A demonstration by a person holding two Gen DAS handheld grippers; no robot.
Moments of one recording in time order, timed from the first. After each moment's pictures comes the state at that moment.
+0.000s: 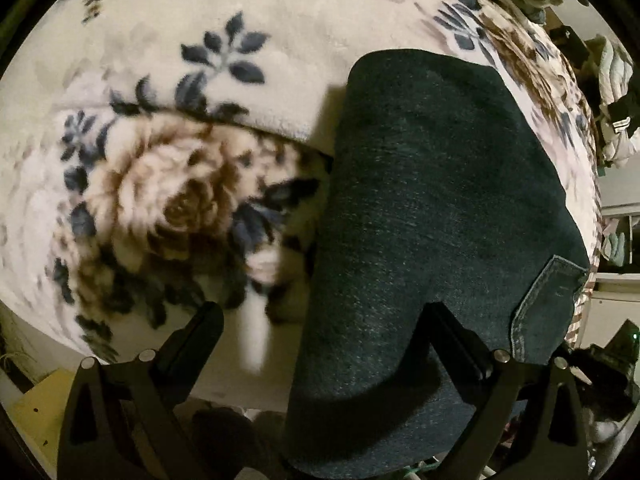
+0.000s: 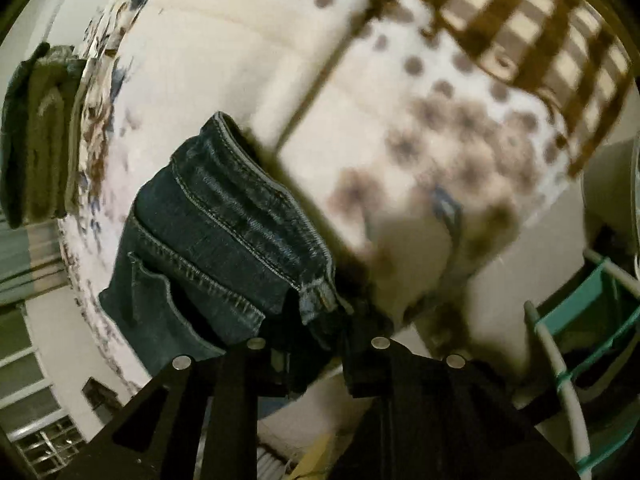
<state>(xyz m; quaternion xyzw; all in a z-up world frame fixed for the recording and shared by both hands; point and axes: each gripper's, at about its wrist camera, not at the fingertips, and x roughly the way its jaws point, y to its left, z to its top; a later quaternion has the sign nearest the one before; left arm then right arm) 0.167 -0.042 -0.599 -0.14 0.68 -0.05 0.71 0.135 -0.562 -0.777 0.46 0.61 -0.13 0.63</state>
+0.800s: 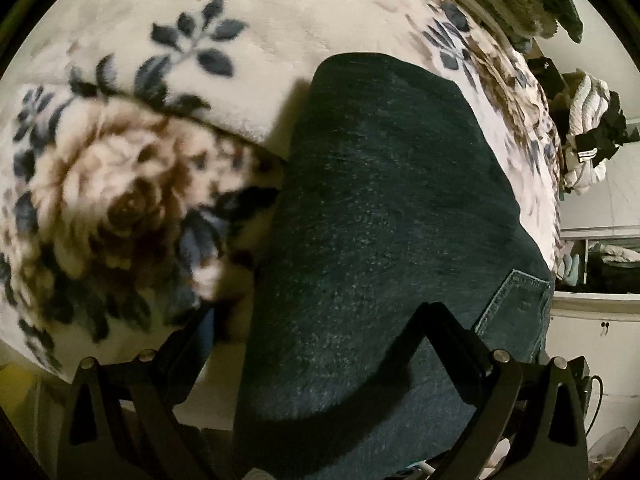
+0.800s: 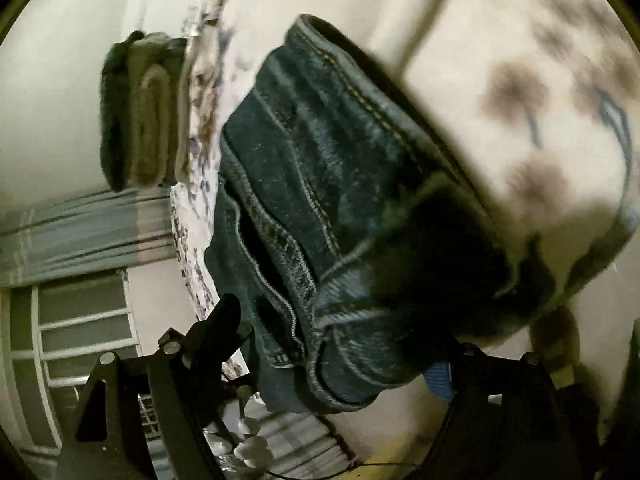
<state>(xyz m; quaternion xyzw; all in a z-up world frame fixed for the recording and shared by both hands) 0.179 -0.027 -0.611 -0.23 0.66 -0.10 0.71 0.101 -0.530 -0.792 0.57 0.49 0.05 0.66</state>
